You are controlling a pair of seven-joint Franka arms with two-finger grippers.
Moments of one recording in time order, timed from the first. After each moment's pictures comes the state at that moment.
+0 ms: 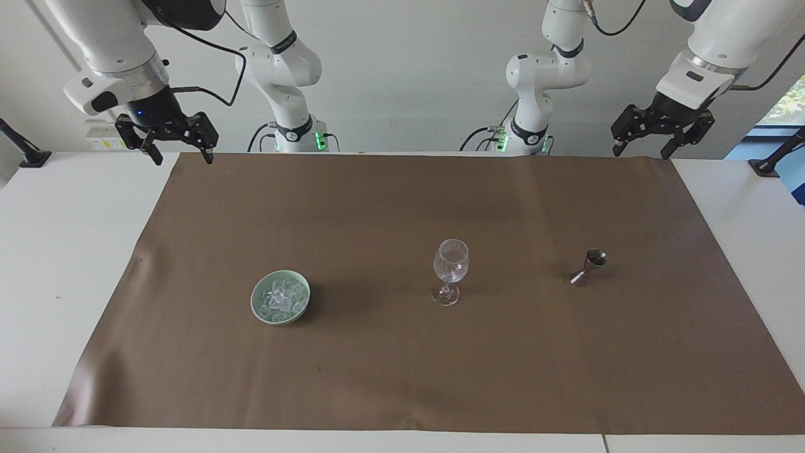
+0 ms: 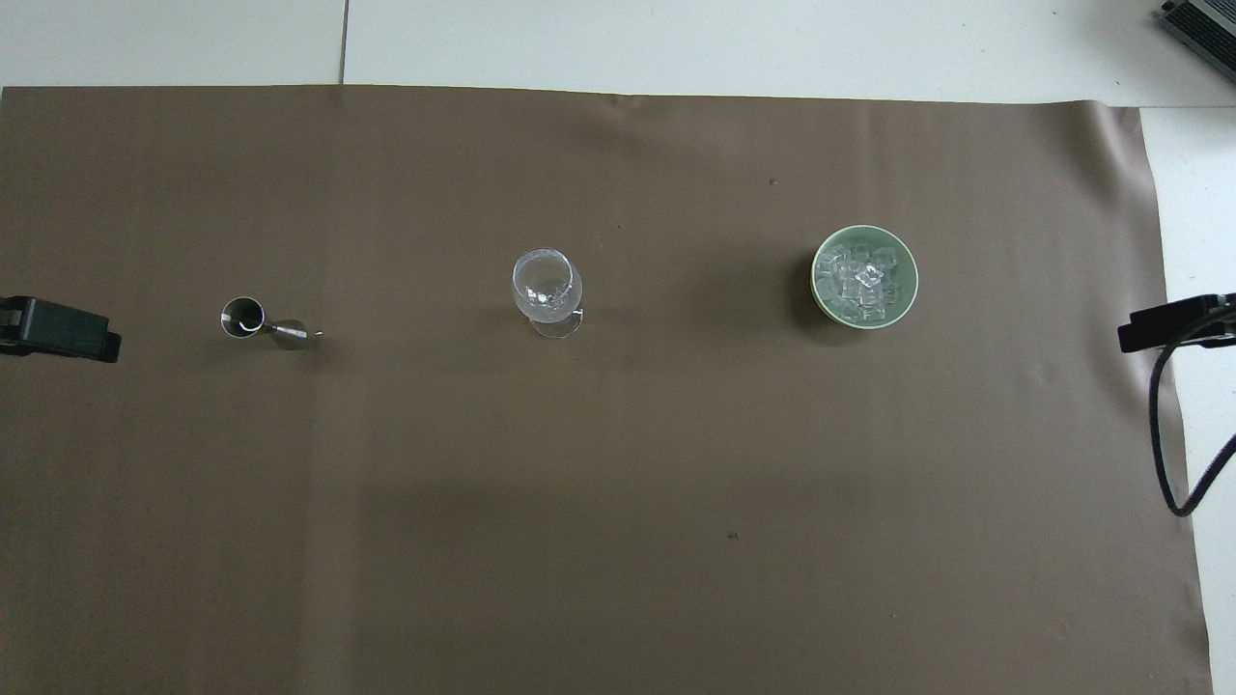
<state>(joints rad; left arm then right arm) 0.02 -0.06 -0.07 -1.55 -0.03 1.46 0.07 -0.12 -0.05 0.04 -1.59 -0.02 1.54 -0.13</state>
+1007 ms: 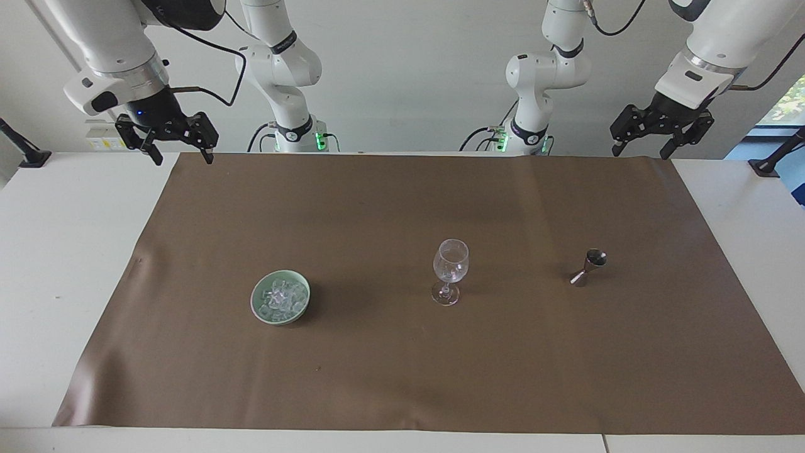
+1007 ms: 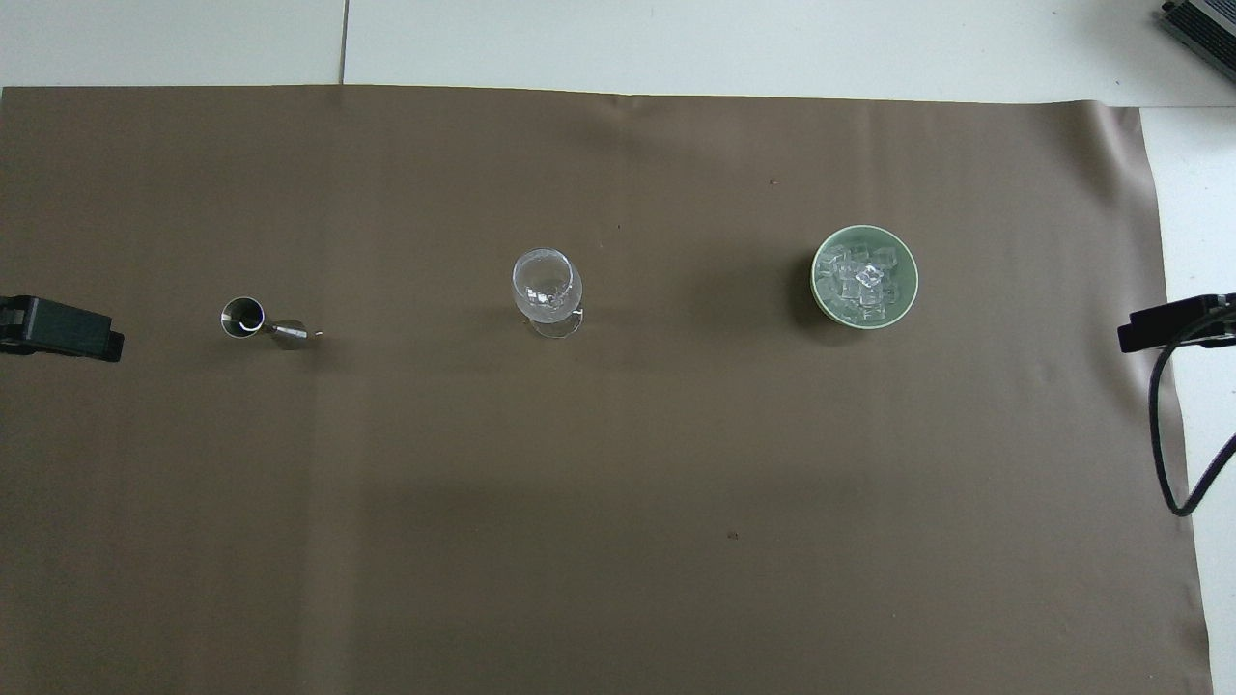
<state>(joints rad) 0.02 -0.06 -0.07 -1.55 -0.03 1.46 0.07 -0.12 -0.05 0.04 -1.59 -0.02 1.54 -0.13</state>
